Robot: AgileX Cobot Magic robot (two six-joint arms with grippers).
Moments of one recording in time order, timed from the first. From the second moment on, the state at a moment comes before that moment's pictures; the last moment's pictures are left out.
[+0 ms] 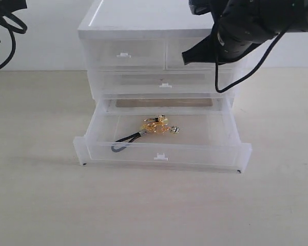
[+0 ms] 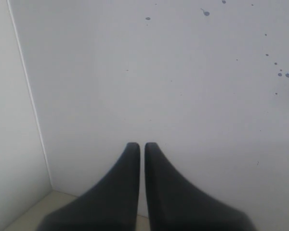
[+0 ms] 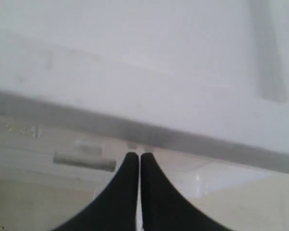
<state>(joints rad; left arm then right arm) -0.37 1.61 -0.97 -1.10 -1.02 0.95 0.50 1.84 -1.40 -0.83 0.60 0.80</state>
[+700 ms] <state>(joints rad) -0.37 1.61 -0.97 -1.11 -1.00 0.96 0.73 1.89 -1.40 -0.33 0.50 0.65</state>
